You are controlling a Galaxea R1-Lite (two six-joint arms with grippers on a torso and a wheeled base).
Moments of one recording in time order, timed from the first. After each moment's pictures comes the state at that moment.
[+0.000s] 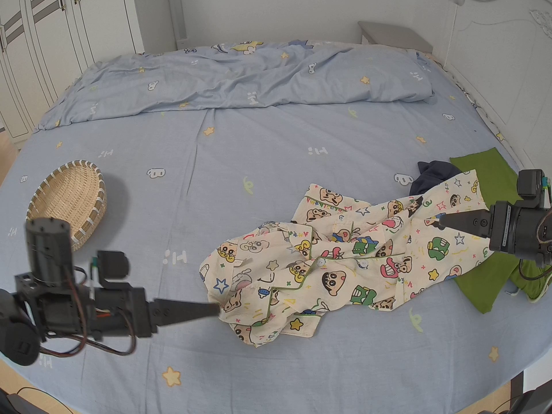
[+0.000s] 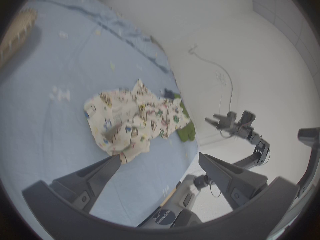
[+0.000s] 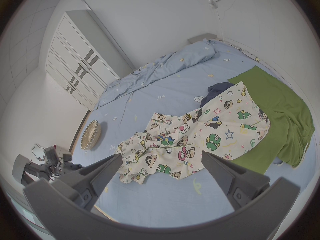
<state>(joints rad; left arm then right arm) -0.33 1.44 -0.42 -0.57 -0.66 -0.53 0.45 1.25 -0.87 0.12 -0.03 0.41</state>
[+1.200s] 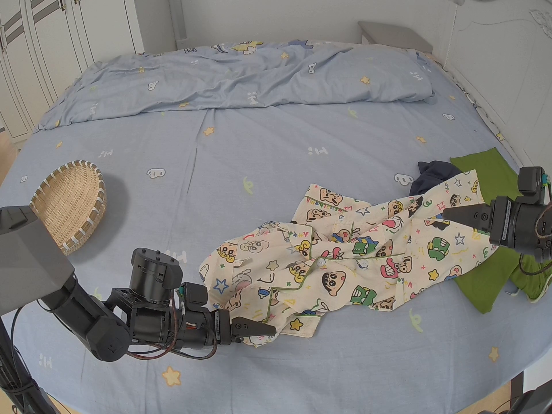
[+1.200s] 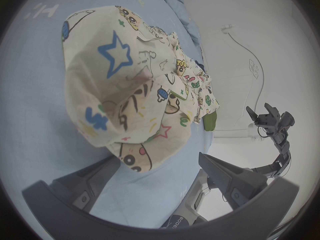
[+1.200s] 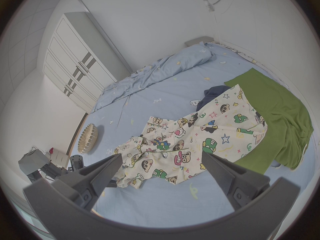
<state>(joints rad) -0.47 1.97 -0.52 -0.74 -0.58 -0.62 0.41 1.26 -0.87 0.09 -0.02 0.40</state>
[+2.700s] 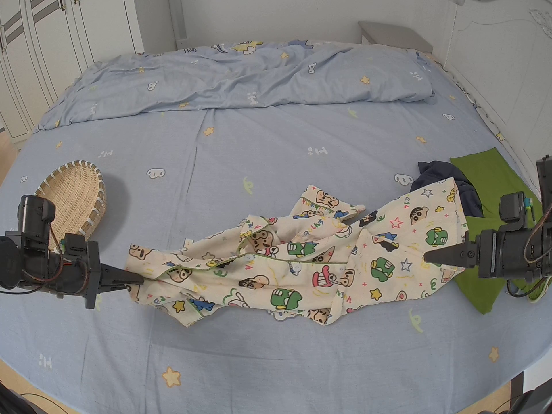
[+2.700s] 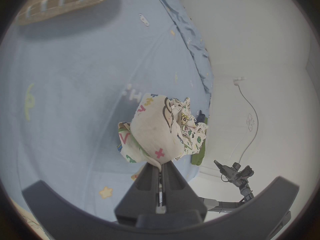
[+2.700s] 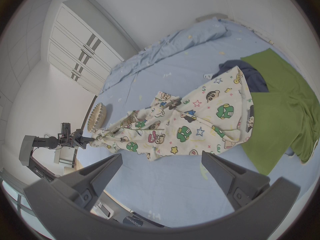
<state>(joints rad) 0.13 1.60 -0.70 -0.05 -0.86 -0.56 0.42 1.30 -0.84 0.17 0.16 0.38</state>
